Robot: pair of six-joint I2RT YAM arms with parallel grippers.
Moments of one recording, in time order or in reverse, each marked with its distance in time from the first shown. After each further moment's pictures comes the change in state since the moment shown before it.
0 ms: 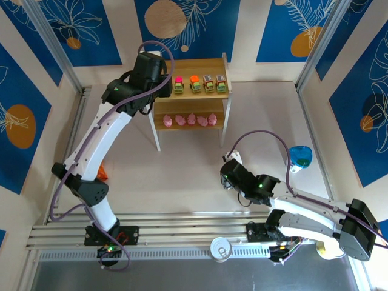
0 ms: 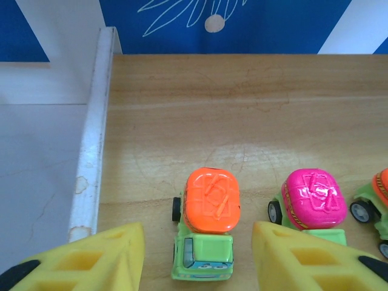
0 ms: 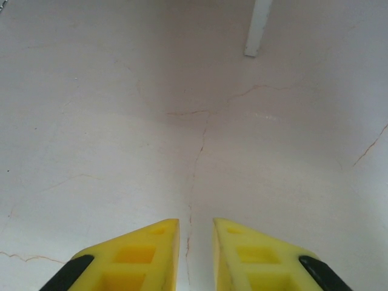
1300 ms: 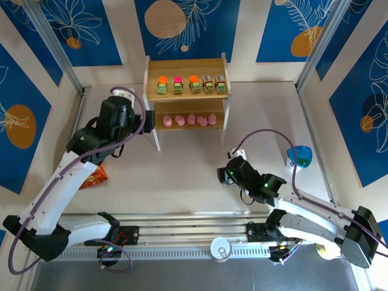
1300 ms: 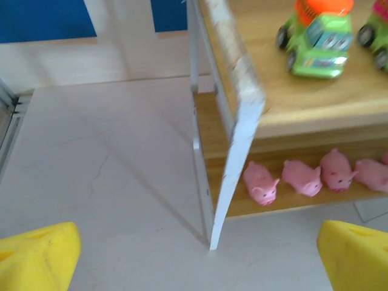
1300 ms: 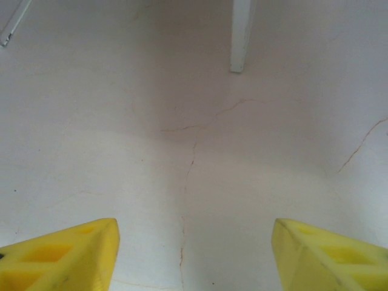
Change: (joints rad) left arm 0.037 -0.588 -0.764 0.212 0.000 0.120; right arm -0.072 -0.069 0.001 -0.009 -0.033 -0.015
